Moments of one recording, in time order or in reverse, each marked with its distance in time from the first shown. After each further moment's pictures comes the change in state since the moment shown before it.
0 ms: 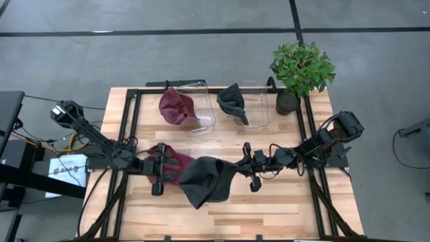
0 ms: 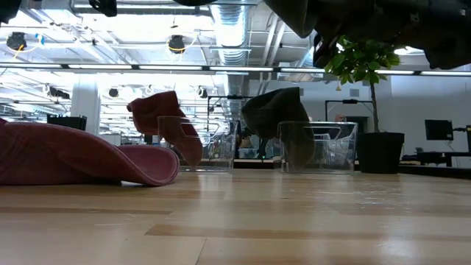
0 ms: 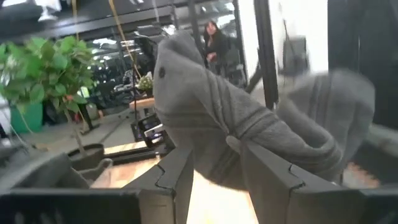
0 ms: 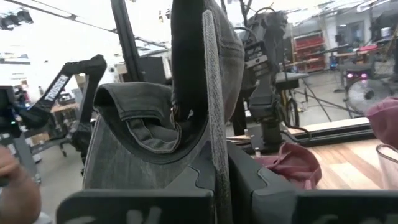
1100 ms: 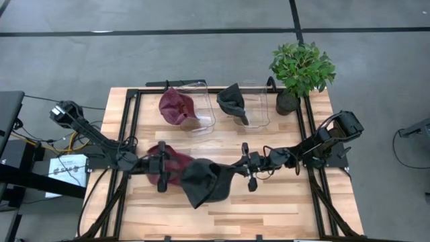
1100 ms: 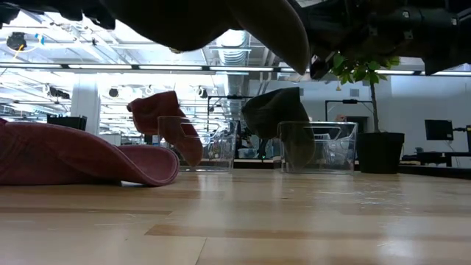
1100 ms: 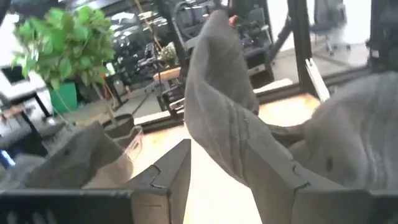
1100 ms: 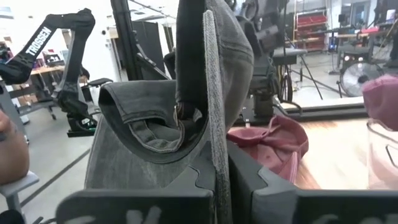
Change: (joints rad) left arm 0.017 -0.002 -0.001 -0.145 -0.111 0.014; right arm -0.027 0.000 0.011 -0.147 -0.036 -0.046
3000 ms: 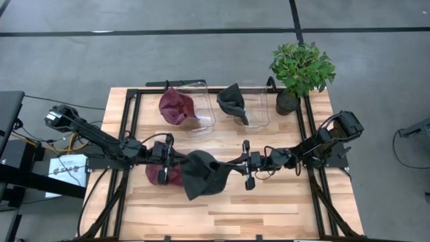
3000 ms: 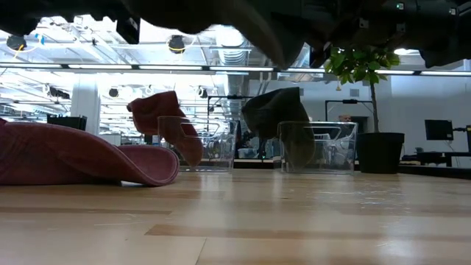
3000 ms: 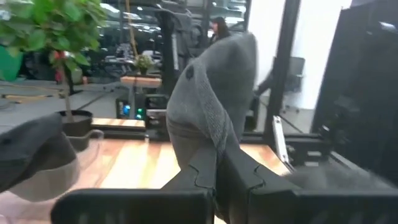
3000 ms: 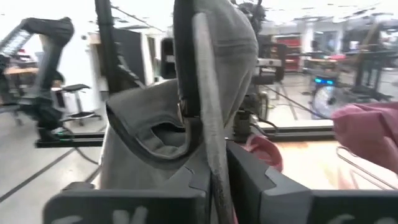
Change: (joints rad) left arm 0.225 -0.014 0.005 0.082 0.341 -0.314; right arm 0.011 0.000 0.026 0.030 0.096 -0.096
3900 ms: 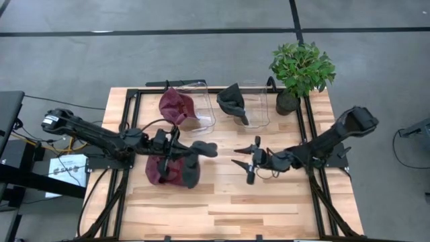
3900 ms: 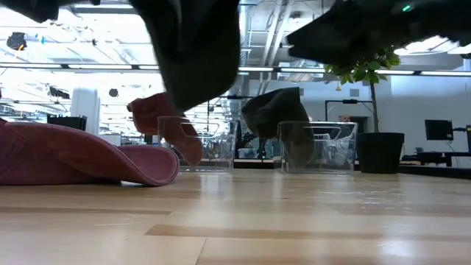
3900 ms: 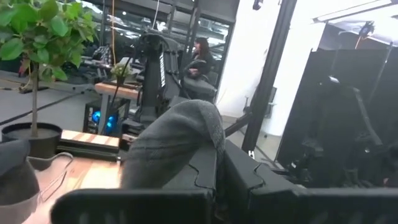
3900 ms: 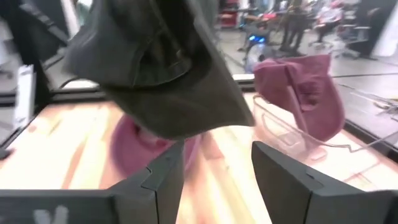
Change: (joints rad) left arm 0.158 -0.019 0.133 -0.077 0.234 -0.161; right arm 0.062 -0.201 0.000 -0.455 0.337 0.052
